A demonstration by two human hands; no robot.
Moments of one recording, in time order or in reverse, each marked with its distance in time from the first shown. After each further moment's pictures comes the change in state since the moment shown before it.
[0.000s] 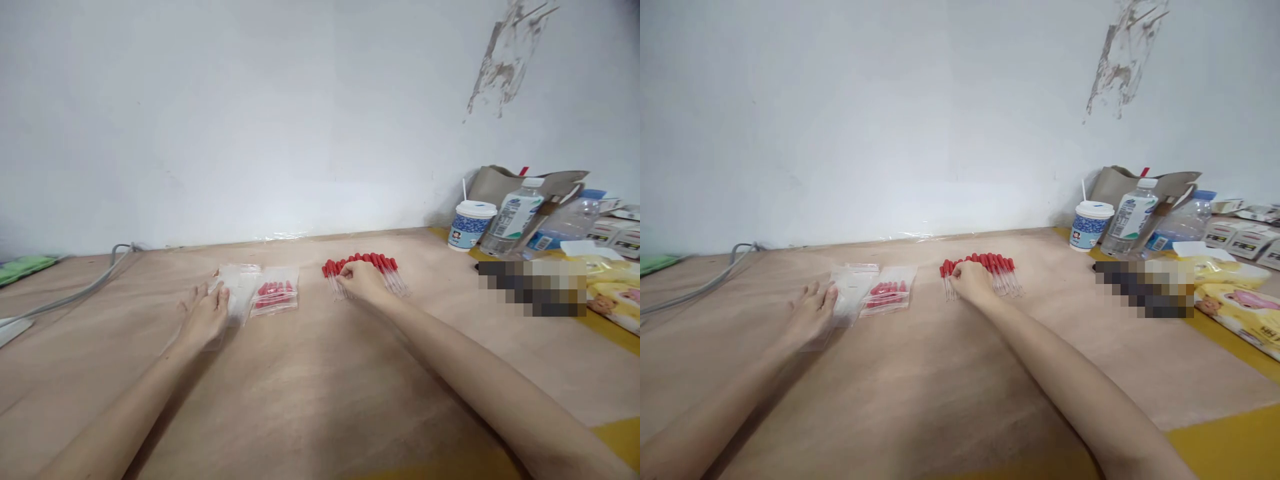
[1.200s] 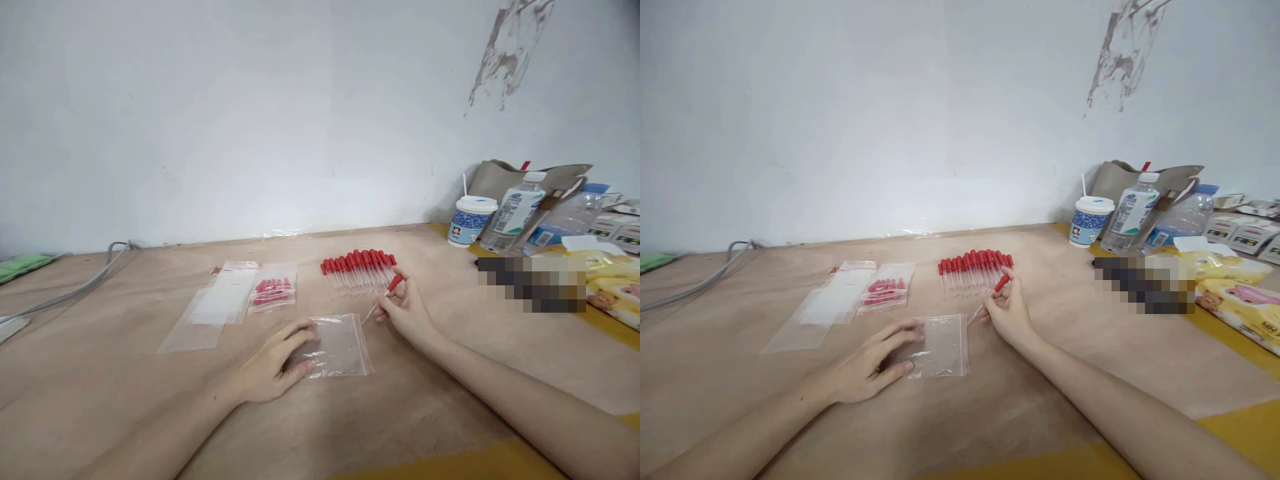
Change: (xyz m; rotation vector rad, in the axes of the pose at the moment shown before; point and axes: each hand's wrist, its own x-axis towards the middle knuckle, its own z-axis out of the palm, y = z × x) left_hand -0.066 0.104 -0.003 -0.405 -0.434 0.685; right_hand -0.075 0.052 -0.006 0.952 0.165 0.126
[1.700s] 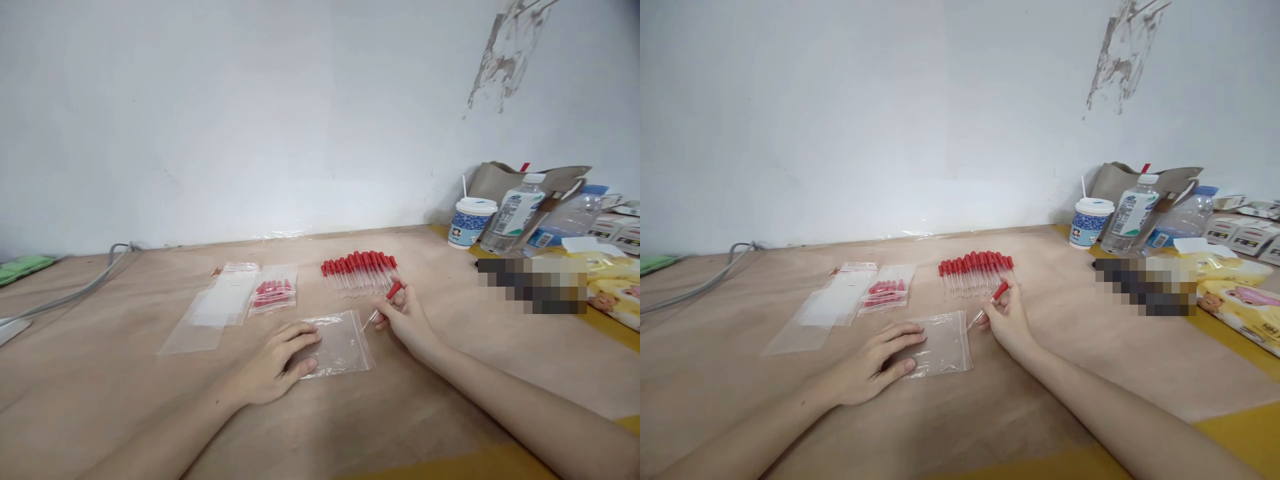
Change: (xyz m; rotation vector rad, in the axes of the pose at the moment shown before) left_hand 0.002 0.002 -0.002 0.016 -0.031 -0.028; right_hand -0.007 0.005 0.004 0.067 -0.004 0.067
